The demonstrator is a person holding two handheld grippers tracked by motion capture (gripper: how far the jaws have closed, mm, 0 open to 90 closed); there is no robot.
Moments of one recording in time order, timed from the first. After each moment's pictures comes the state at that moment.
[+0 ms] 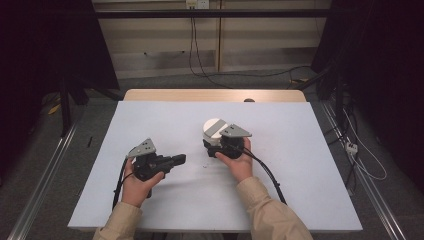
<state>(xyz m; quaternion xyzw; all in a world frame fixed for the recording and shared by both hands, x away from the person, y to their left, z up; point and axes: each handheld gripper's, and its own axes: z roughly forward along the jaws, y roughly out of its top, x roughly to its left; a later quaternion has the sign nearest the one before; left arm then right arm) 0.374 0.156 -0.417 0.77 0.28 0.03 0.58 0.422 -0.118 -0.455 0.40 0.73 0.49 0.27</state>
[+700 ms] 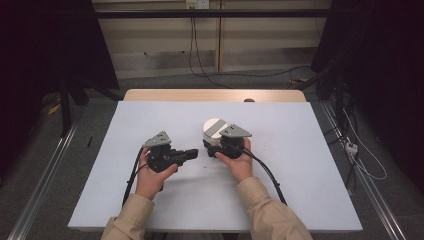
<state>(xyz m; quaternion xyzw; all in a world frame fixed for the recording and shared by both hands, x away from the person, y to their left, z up) 0.390 0.122 -0.410 0.78 0.28 0.02 0.56 0.422 -0.118 -0.456 0.40 0.73 0.49 0.27</state>
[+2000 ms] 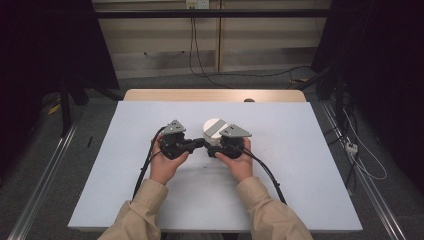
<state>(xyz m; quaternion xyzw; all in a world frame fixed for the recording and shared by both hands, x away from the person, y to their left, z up) 0.420 0.090 -0.406 0.80 0.30 0.06 0.52 0.422 -0.118 -0.456 0.40 0.73 0.49 0.27</state>
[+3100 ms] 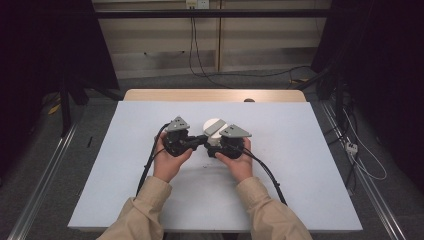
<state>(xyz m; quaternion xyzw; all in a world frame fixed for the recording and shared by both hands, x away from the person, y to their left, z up) 0.421 0.079 -0.393 0.80 0.29 0.08 0.52 0.422 -0.118 -0.457 0.40 0.73 0.49 0.27</state>
